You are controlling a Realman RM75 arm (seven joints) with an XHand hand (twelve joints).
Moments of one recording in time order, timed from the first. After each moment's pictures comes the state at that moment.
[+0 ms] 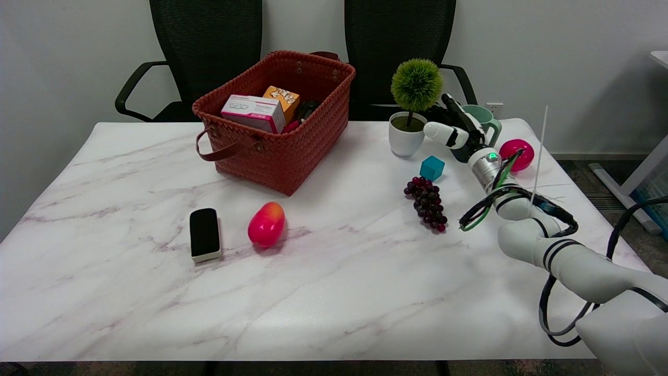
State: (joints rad) arm 0.50 -1.05 -1.85 0.57 0.45 0.54 1.77
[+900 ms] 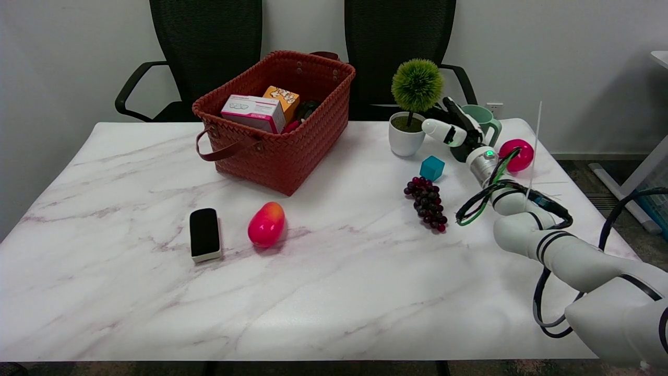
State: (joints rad) arm 0.57 -1.07 -1.87 0.49 0.46 0.50 1.77
